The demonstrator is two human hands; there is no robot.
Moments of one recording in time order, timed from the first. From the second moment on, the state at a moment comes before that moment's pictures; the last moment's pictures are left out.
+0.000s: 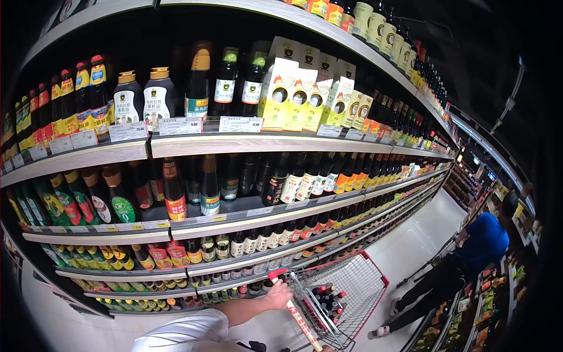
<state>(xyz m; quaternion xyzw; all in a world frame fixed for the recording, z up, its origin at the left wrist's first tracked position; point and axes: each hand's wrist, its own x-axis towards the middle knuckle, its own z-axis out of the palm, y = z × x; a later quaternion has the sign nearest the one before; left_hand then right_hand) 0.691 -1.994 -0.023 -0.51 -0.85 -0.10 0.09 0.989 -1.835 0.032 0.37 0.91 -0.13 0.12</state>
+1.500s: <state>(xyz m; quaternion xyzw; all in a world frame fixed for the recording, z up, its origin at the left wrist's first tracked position) 0.747 -2.122 -0.048 -0.52 -0.84 -0.15 0.11 1.036 -1.983 0.047 0.42 0.88 -0.08 0.20</state>
